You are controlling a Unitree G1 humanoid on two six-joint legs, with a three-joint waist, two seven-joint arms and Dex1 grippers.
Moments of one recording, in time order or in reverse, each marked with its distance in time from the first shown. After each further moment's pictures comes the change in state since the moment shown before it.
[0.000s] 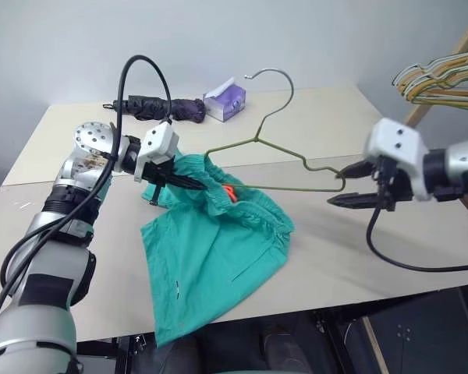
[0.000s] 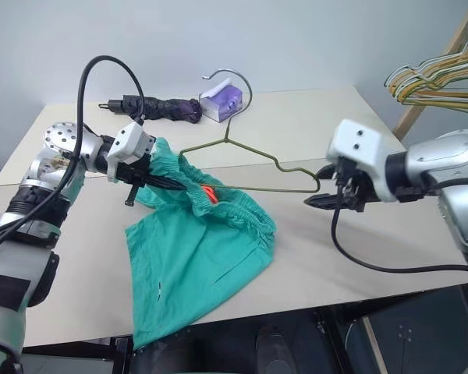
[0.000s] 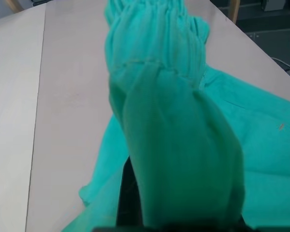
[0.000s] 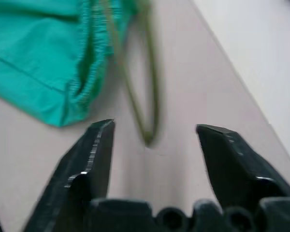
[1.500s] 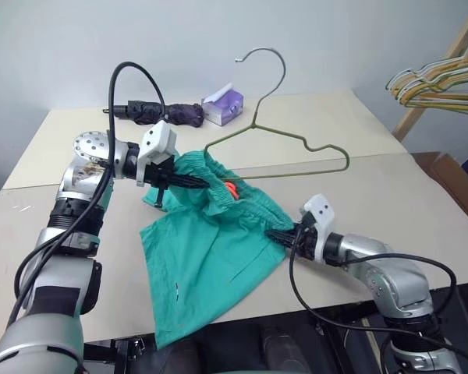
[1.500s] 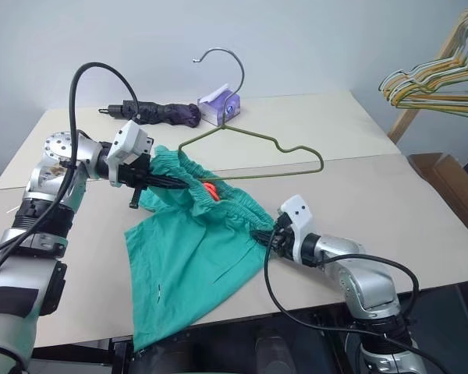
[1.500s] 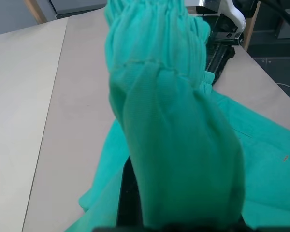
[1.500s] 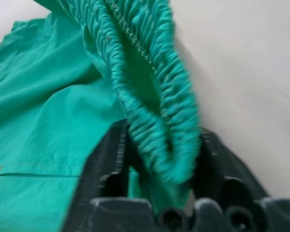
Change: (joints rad) left arm 0.104 -0.061 0.205 -0.147 0.097 0.167 0.029; right arm 0.441 0.682 0.008 -0.048 0.096 -0.046 -0.536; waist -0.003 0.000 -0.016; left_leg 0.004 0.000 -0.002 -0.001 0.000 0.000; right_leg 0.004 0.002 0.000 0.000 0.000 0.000
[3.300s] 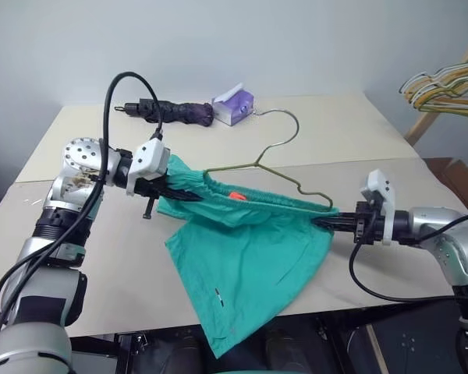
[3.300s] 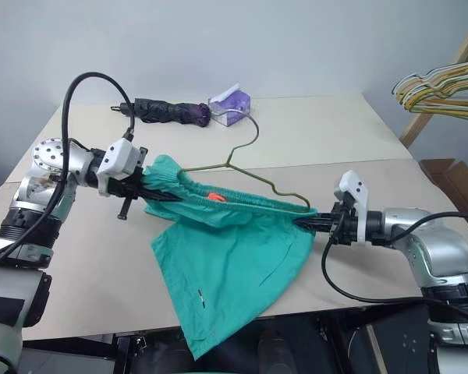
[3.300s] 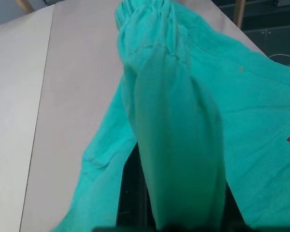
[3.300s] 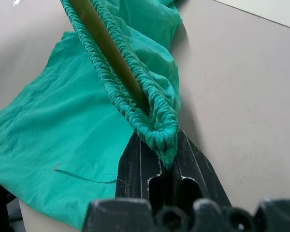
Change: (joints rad) left arm 0.067 0.094 -0.069 -0.055 -0.037 -0.152 -0.026; right arm -0.118 -0.407 -0.058 0.300 0.127 -0.160 0.484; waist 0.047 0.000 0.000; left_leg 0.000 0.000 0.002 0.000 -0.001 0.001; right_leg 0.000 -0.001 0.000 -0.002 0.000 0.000
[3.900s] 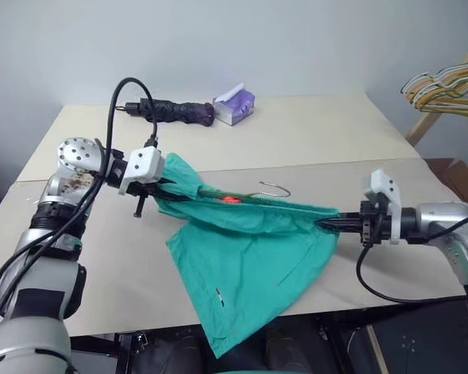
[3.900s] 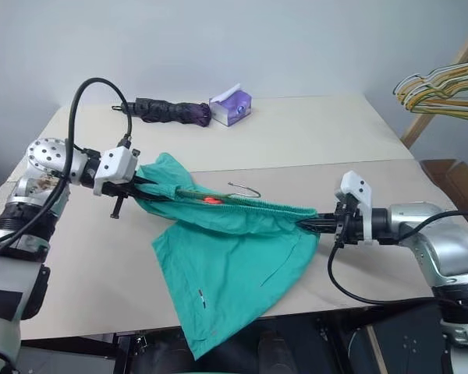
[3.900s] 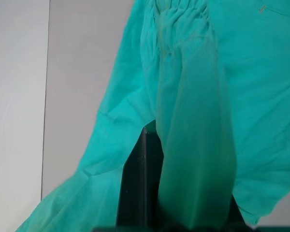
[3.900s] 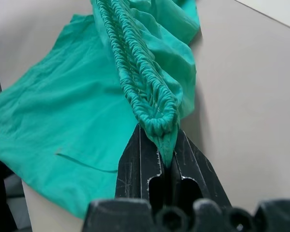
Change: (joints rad) left arm -0.064 0.009 -0.035 0.221 0.107 -0.185 -0.001; right arm -0.010 -0.095 0.031 -0.052 -0.002 -0.056 0.036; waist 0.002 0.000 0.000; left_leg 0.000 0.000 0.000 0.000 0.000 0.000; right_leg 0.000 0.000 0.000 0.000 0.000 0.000
